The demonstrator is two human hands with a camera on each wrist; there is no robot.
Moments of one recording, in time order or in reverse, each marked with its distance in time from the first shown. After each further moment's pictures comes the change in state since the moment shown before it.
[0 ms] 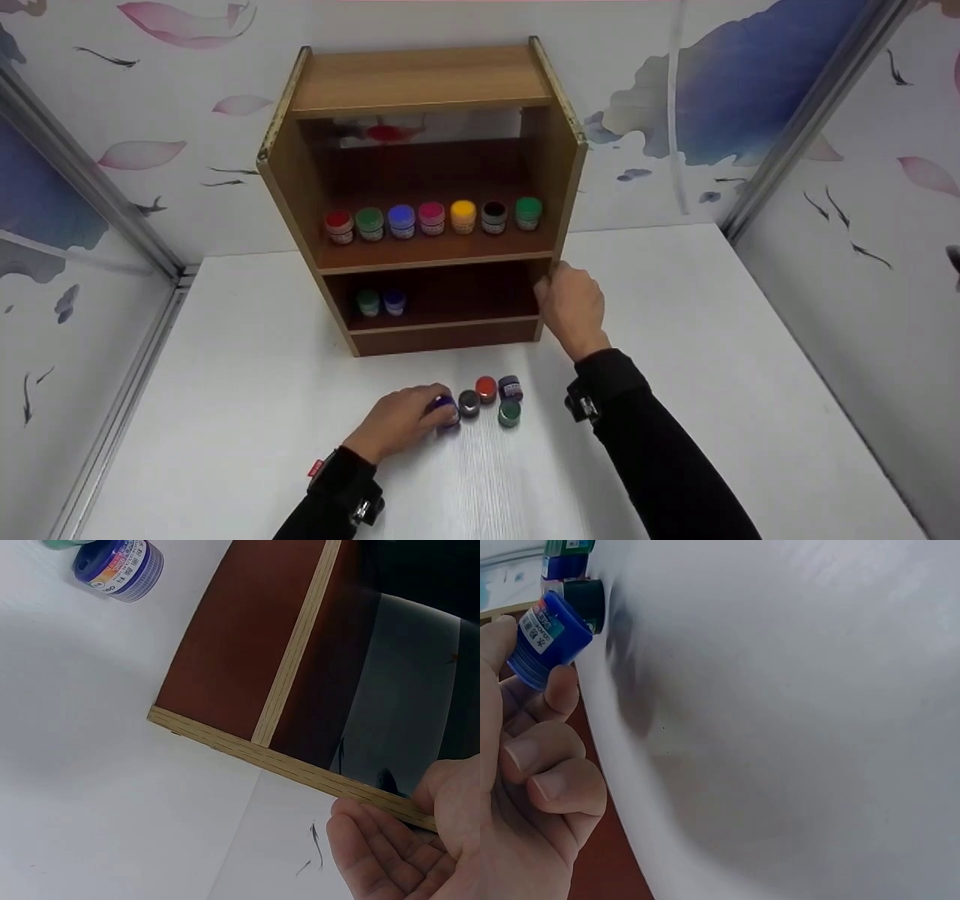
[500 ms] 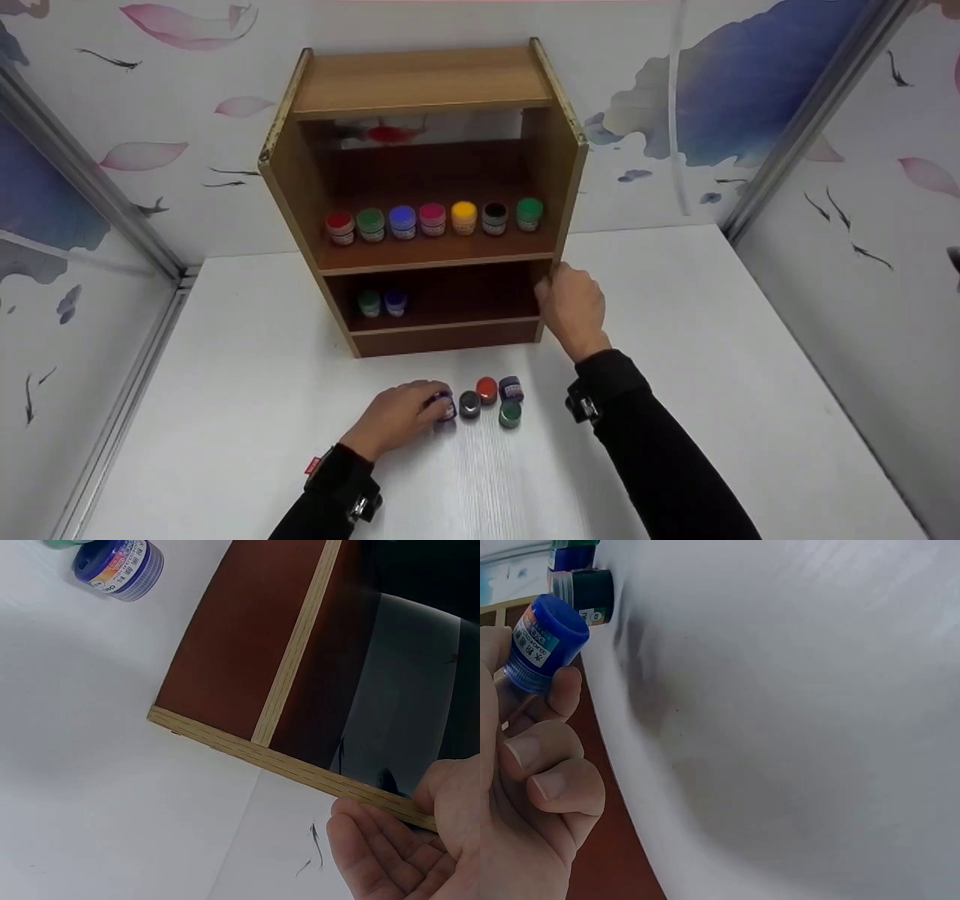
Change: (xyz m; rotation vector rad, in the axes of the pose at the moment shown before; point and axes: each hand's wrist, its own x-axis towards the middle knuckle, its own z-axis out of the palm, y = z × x) left_hand 0.000 0.002 -0.008 0.017 0.012 -0.023; right_hand 0.000 0.000 0.001 0.001 0.007 -0.008
